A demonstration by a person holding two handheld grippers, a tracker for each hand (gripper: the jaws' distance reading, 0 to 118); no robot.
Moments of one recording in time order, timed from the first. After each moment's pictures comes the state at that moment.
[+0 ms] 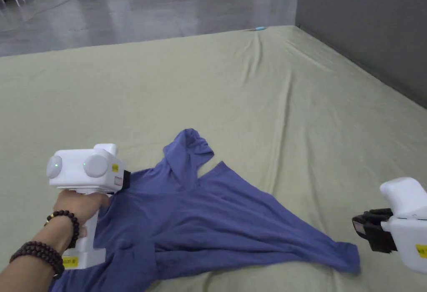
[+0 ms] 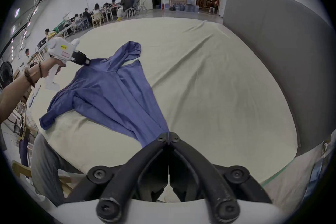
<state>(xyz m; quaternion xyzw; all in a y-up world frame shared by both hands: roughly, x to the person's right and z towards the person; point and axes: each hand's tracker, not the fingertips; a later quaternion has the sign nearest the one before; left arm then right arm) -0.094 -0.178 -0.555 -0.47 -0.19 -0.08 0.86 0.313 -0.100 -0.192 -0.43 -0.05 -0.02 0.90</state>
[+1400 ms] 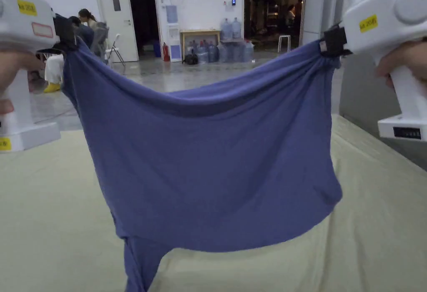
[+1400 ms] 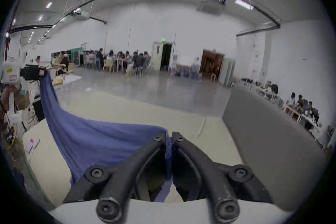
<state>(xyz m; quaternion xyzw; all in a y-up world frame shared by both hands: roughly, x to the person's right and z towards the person) -0.212 0.273 -0.530 -0.10 -0.14 0.03 0.98 0.282 0.272 -0.428 -0.14 -0.03 0.07 0.99</state>
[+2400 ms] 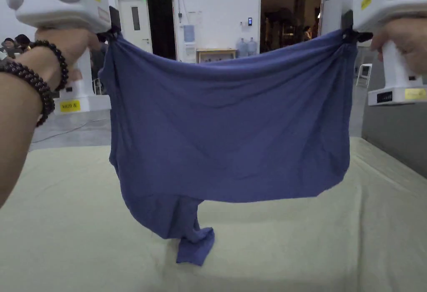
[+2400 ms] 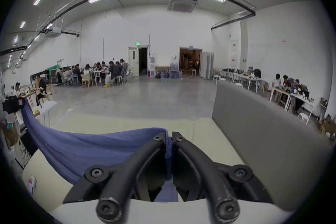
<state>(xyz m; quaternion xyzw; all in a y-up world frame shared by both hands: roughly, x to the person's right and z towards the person) -0.170 0.262 -0.643 -0.12 -0.12 0.03 0.99 0.334 0.267 -0.573 -0.16 -0.12 -0.02 0.98</state>
